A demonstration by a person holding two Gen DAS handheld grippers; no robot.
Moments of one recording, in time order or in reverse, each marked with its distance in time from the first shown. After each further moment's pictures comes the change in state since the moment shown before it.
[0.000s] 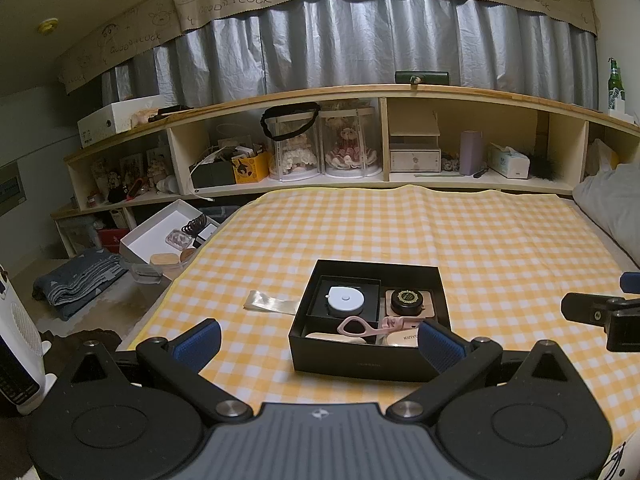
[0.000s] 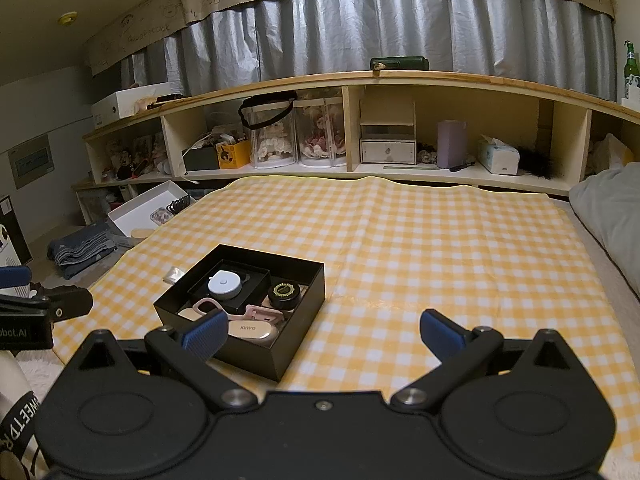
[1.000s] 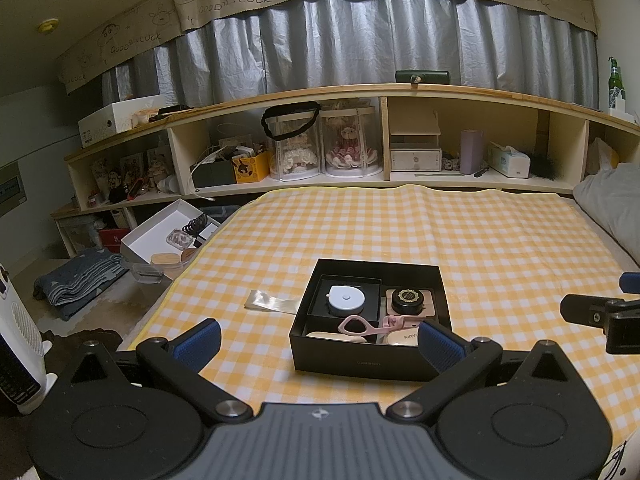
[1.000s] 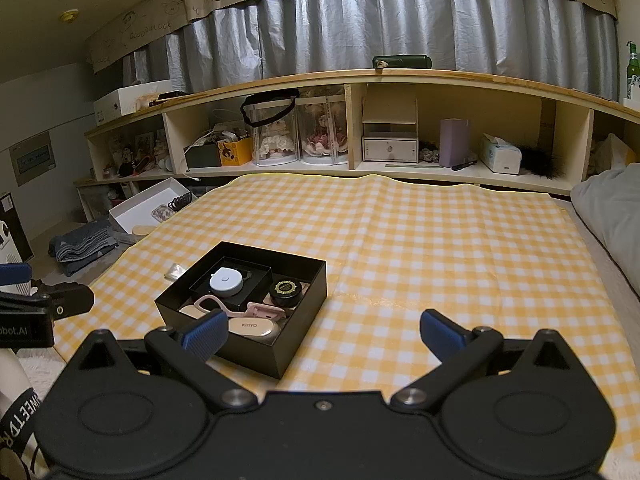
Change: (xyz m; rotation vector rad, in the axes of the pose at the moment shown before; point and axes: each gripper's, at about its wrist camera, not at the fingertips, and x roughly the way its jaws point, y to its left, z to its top) left arm 0.000 0.001 0.000 -0.001 0.000 0.001; right arm 0.000 0.003 -0.005 -0.005 0.004 0.005
